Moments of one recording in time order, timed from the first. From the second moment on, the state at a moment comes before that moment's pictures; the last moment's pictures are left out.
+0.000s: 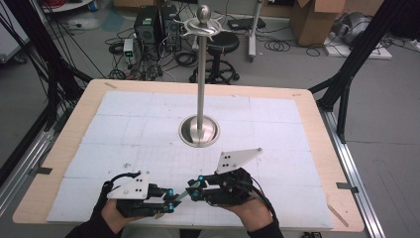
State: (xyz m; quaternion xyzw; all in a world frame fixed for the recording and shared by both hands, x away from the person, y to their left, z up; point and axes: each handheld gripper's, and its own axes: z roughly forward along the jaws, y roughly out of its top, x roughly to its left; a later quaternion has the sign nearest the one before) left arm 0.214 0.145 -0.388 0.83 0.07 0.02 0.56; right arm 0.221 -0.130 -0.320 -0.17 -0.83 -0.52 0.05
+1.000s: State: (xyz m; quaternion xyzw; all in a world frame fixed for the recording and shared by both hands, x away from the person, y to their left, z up) left arm 0.216 0.155 -0.386 0.74 0.05 -0.06 0.66; right arm 0.220 -0.126 -0.342 -0.05 -0.72 -0.69 0.04
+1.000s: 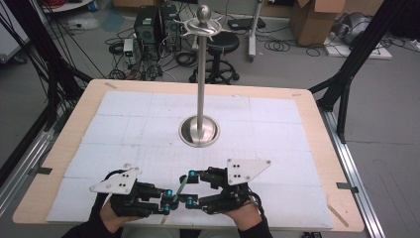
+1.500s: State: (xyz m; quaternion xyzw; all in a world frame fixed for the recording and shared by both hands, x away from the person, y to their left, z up) left arm 0.216 0.154 -0.387 0.75 0.04 -0.07 0.66; right arm 0.223 -0.128 -0.342 -0.03 -0.72 -0.69 0.06
